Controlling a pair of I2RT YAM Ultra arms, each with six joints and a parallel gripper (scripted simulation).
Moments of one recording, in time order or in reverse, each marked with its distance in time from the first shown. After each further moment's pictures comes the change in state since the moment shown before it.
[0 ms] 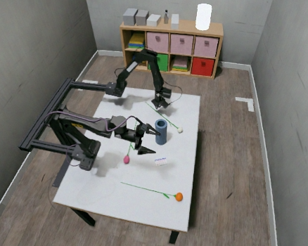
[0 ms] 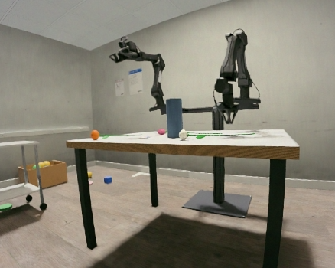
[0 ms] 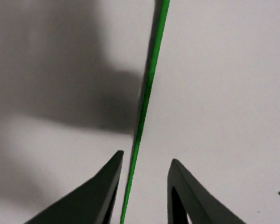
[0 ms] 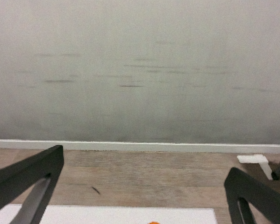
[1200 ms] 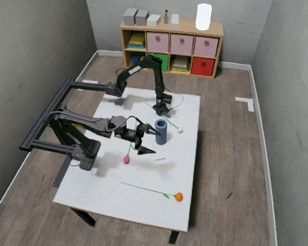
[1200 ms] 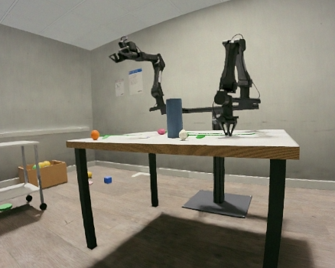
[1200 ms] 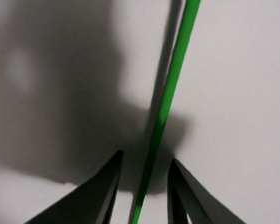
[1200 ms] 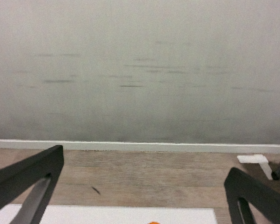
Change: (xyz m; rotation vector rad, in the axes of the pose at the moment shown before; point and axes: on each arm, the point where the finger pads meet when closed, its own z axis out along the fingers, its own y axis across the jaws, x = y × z) left arm -0.013 0.005 0.059 -0.009 -0.011 0.002; right arm 0.000 0.000 0.000 0.000 0.000 0.000
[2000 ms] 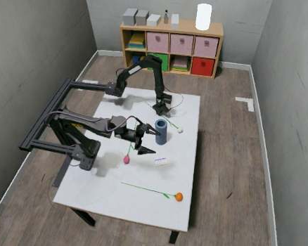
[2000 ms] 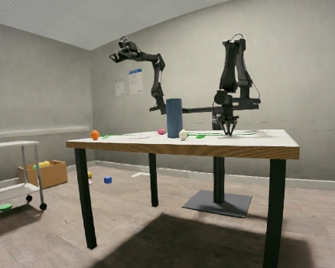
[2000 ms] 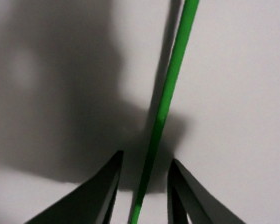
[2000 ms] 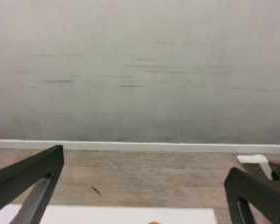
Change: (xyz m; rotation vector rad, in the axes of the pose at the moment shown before) left arm 0.001 0.000 -0.001 -0.002 -0.003 -0.001; right arm 0.000 0.000 0.000 0.000 0.000 0.000
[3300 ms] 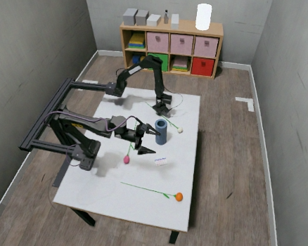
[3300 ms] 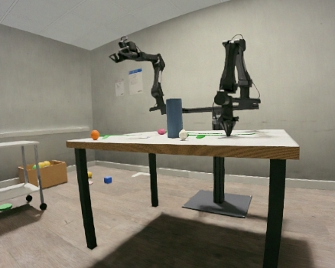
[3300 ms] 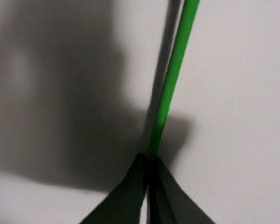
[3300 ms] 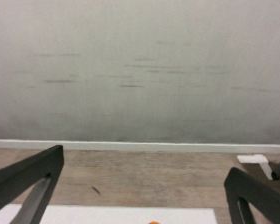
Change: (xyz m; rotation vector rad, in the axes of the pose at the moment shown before) left arm 0.000 -0.001 0.003 -0.001 -0.001 0.000; right arm 0.000 0.000 0.000 0.000 0.000 0.000
